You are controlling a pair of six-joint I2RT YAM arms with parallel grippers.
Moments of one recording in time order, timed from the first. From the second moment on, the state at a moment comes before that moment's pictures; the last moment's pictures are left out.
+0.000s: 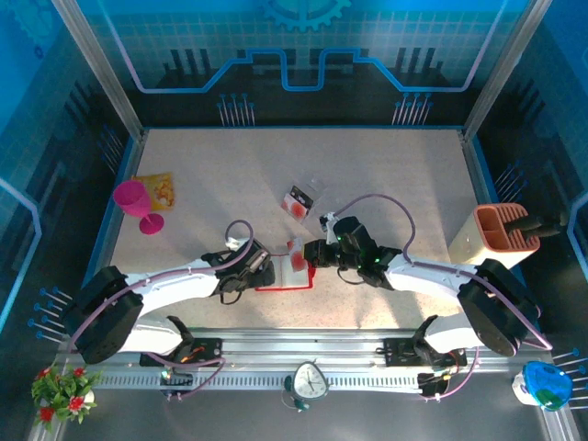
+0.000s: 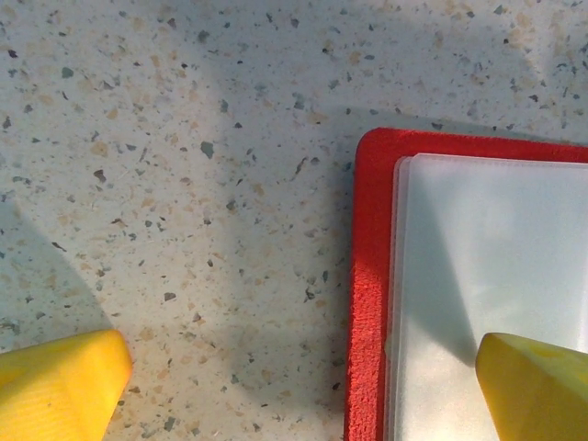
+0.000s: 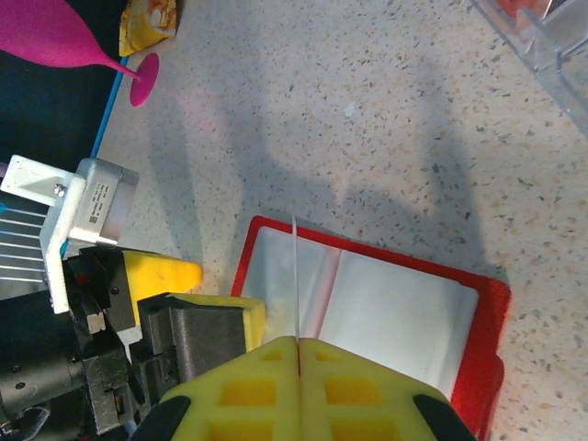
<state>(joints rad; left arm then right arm) -0.74 1.33 0.56 -0.43 -0.24 -0.91 0.77 1.37 0.59 0.20 -0.21 0.76</state>
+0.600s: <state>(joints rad) -0.76 1.32 0.55 -0.44 -0.27 -0.96 0.87 1.55 0.50 0.56 -0.09 0.90</state>
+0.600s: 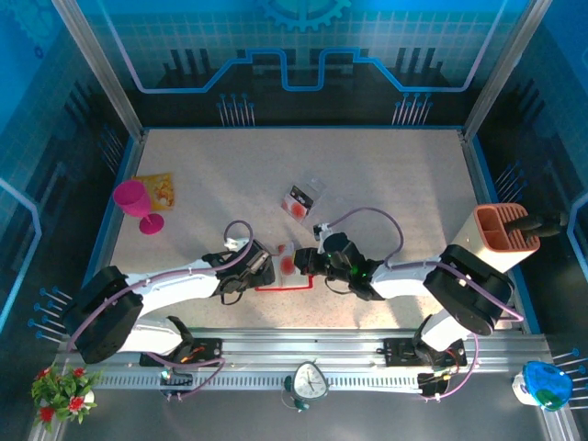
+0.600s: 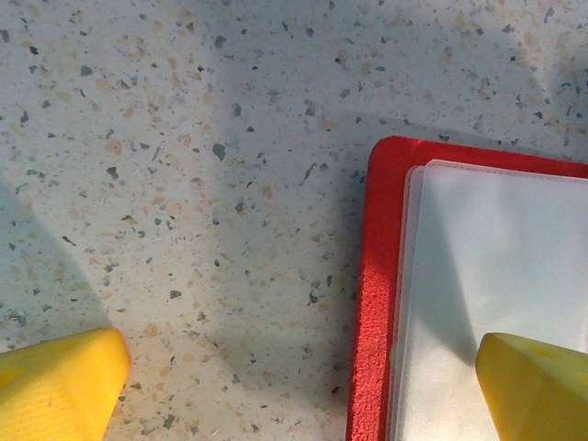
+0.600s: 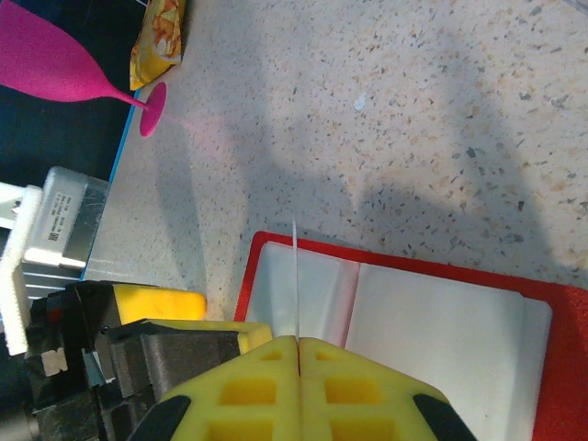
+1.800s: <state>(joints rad) -0.76 1.29 0.52 -0.44 -0.29 -0.98 0.89 1.70 0.44 0.79 -0.03 1.02</state>
